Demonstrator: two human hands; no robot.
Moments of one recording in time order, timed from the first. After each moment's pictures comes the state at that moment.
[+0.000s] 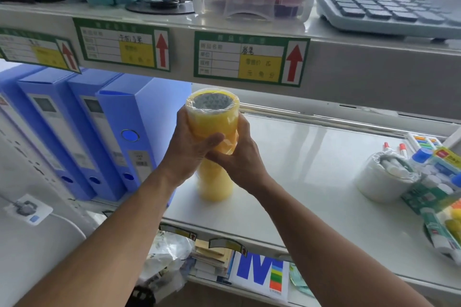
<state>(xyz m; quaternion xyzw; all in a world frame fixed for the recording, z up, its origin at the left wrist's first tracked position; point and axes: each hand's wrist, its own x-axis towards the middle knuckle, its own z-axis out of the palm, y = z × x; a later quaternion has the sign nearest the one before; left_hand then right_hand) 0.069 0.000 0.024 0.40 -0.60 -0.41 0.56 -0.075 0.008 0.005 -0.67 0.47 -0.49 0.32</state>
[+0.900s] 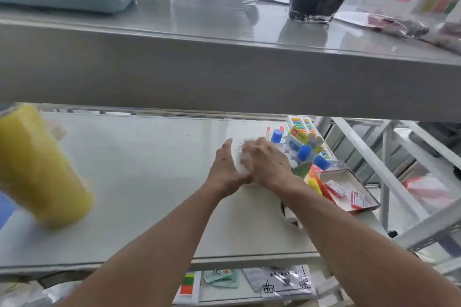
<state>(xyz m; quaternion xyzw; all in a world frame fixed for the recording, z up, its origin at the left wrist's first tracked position) -0.311 0.008 -0.062 0.47 -0.71 -0.45 0.28 -0.428 0.048 -0.010 -0.65 0.75 -0.11 0.00</state>
